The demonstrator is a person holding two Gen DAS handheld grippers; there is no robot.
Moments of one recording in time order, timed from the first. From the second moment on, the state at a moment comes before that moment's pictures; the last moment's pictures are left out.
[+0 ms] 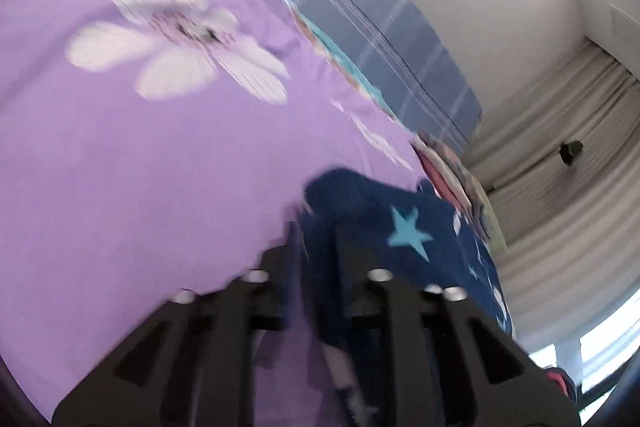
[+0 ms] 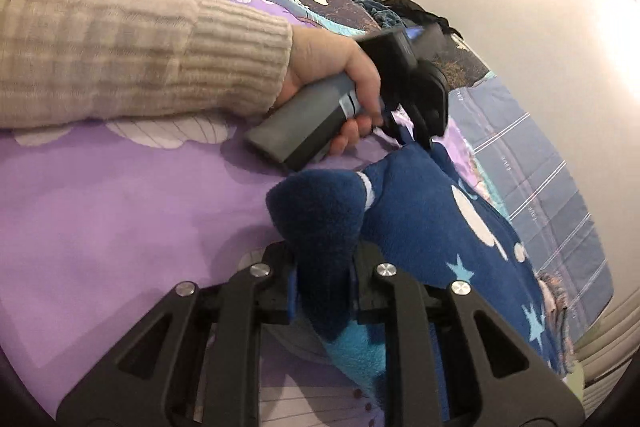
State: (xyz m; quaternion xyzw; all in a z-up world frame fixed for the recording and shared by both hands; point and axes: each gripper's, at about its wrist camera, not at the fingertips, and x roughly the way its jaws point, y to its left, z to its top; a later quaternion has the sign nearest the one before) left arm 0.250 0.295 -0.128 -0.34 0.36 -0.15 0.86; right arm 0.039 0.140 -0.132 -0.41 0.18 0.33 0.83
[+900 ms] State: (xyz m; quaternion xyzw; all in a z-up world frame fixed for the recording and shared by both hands) left arm 0.228 0.221 -0.121 -0.23 0.41 -0.24 0.85; right arm 0.044 0.149 -0.135 -0.42 0.21 0.25 0.85
